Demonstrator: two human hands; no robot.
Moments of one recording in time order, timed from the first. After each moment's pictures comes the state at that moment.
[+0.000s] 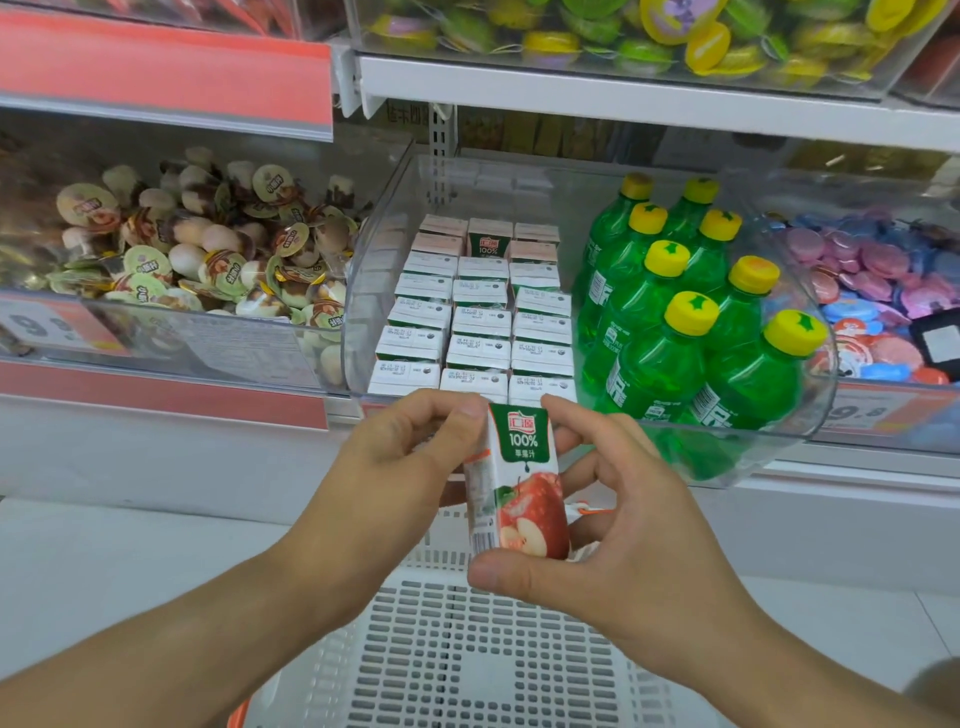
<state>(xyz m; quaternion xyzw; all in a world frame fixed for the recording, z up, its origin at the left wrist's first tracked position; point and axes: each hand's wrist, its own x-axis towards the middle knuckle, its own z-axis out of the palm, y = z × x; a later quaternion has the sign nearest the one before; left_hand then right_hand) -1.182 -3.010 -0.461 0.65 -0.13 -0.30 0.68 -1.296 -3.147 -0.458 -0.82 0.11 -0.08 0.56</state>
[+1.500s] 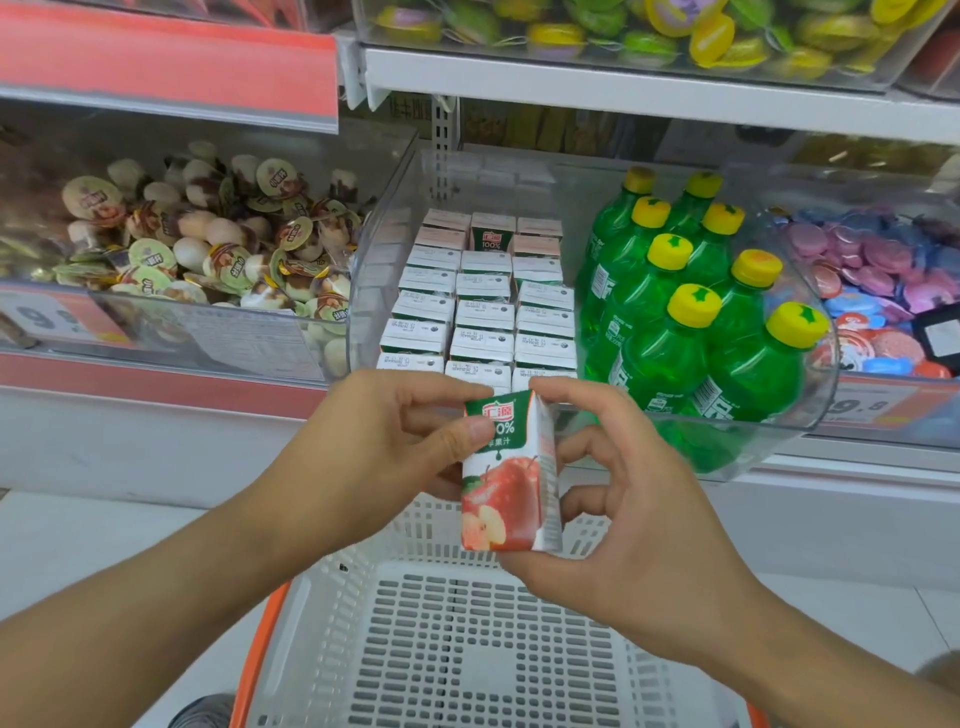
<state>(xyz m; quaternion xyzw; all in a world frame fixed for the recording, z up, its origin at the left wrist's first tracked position) -1.162 -2.998 -0.448 0.73 -0.26 -0.28 0.57 -1.291 -3.152 -0.464 -0.83 0.04 -0.13 0.54</state>
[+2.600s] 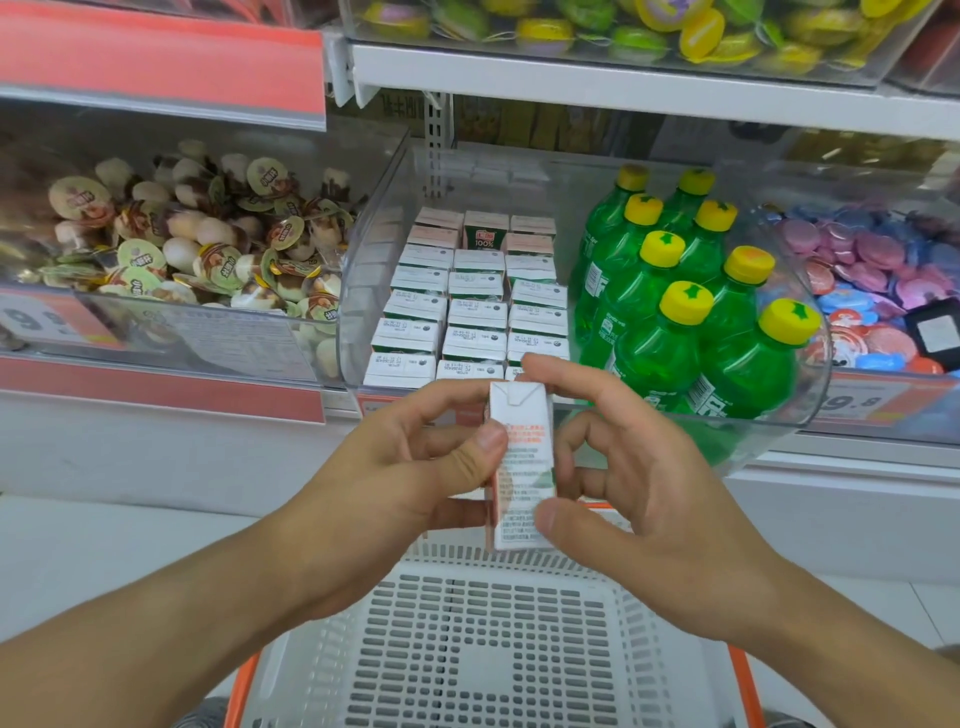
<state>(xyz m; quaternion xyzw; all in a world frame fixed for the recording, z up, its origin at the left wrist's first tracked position) -1.180 -3.001 -0.457 0.57 -0.21 -0.40 0.68 -1.292 -3.166 -0.451 -0.77 0.02 -0.09 0.63</state>
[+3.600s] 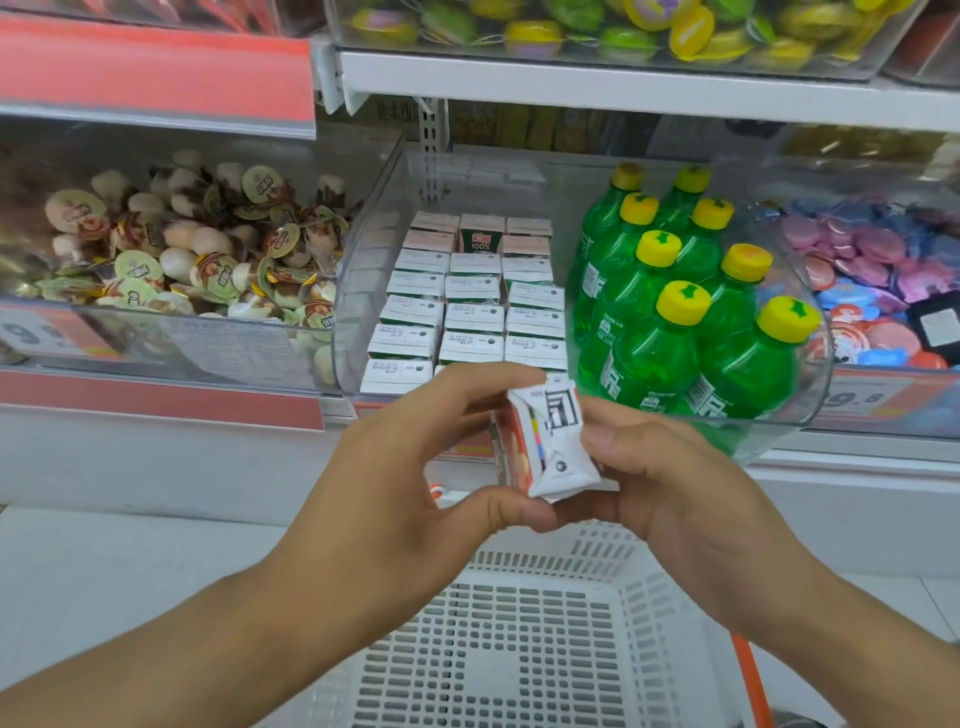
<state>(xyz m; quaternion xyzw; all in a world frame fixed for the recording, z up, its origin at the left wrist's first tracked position) -1.192 -3.003 -0.449 0.70 -0.44 -0.08 0.56 -1.285 -3.172 -0.442 -0.64 0.09 -0.01 0.77</state>
